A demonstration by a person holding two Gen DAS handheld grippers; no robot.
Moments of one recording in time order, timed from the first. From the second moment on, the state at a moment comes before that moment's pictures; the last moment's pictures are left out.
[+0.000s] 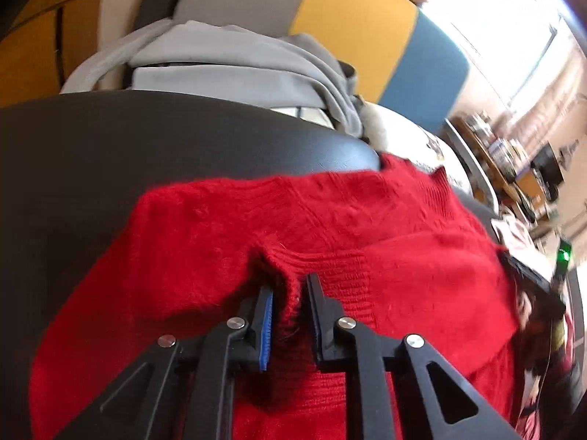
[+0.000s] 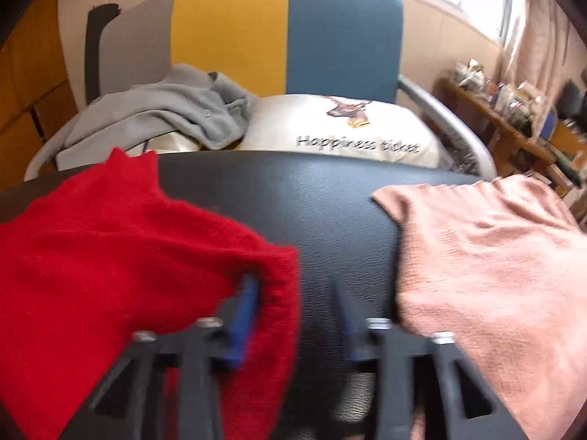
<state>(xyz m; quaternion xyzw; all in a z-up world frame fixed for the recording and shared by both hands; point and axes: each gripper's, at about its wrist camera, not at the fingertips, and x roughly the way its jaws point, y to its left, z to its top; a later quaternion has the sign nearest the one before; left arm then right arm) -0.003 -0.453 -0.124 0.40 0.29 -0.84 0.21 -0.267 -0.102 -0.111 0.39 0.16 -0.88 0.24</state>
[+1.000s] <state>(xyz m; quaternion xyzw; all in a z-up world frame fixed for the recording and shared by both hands) -0.116 -0.432 -0.087 0.41 0.19 -0.89 0.05 -0.295 -0.168 -0.078 0.41 0.04 -0.78 0.46</state>
